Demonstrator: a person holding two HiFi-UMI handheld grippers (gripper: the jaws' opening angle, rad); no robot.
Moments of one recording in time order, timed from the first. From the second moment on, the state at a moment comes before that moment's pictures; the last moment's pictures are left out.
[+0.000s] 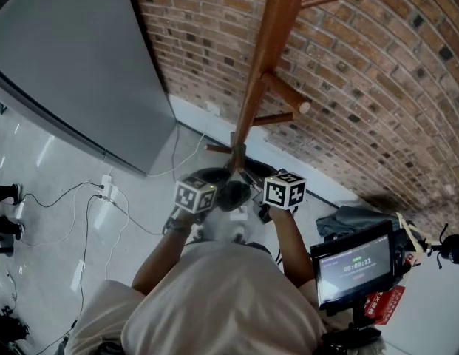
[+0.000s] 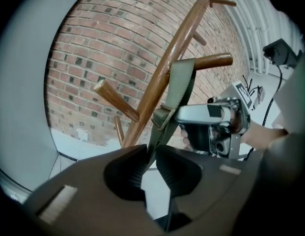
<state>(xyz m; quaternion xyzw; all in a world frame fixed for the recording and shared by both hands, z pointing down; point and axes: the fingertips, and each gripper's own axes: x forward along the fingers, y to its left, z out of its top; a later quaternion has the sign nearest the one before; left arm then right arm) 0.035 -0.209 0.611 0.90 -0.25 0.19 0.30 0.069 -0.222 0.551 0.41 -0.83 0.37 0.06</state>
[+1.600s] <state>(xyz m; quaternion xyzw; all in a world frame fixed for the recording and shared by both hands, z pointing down) 0.017 -0.225 0.450 0.95 -0.27 0.10 0.14 0.104 -0.215 0.428 0.50 -0.85 0.17 0.08</state>
